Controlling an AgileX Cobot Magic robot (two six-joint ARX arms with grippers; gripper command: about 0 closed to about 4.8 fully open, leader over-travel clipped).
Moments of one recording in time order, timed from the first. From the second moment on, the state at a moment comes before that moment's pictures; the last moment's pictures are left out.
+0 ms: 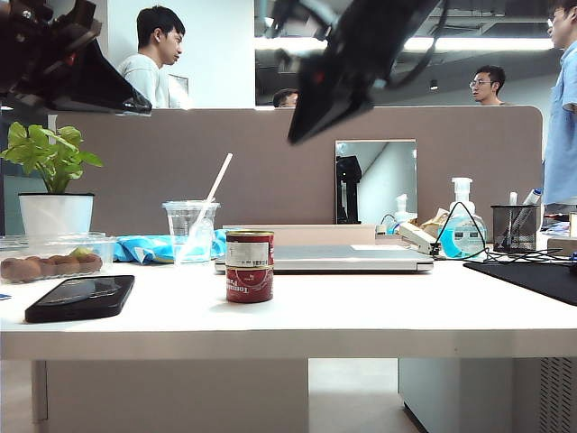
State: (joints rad) left arm -0.32 1.01 0.50 0.33 0.39 0.11; right arm 0.60 1.56 1.25 -0.32 -0.08 -0.25
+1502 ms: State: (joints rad) left arm -0.32 1.01 0.50 0.32 0.36 0.10; right arm 0.26 0.68 0.52 0.12 -0.08 -0.13
